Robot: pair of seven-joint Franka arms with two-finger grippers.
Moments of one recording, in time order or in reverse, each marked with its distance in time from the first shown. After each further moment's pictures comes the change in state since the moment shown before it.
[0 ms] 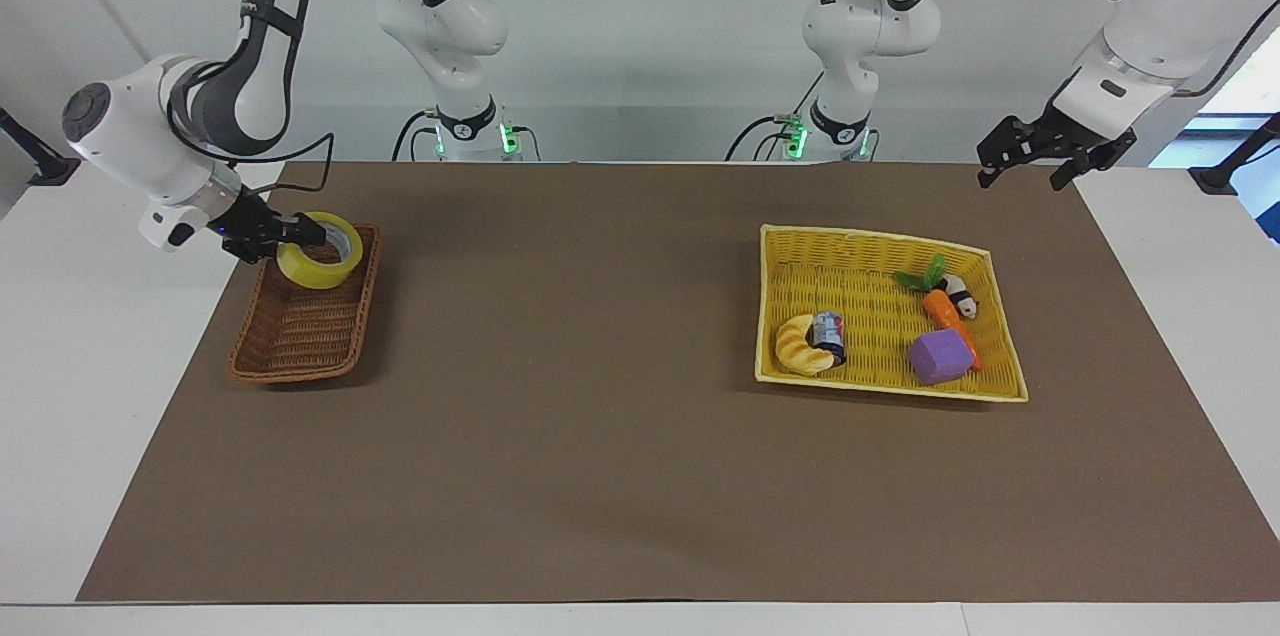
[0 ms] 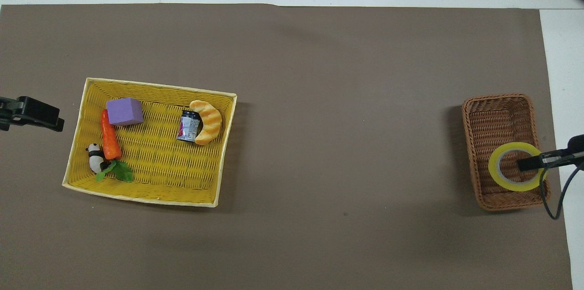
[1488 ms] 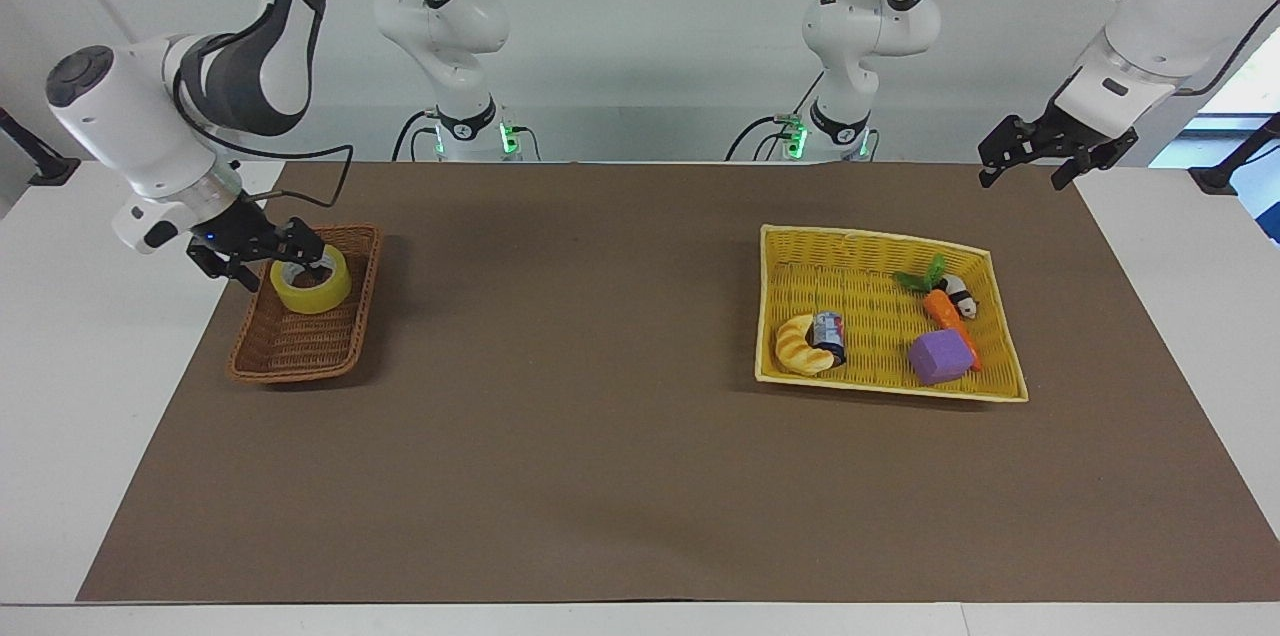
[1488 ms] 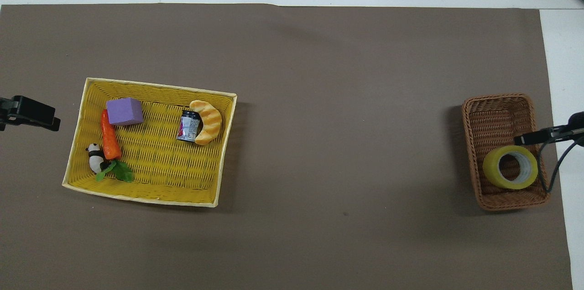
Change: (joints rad) left arm 0.000 -0.001 -0.001 0.001 0.000 0.000 0.000; right arm 0.156 -0.008 0.043 0.229 -0.026 -0.017 0.288
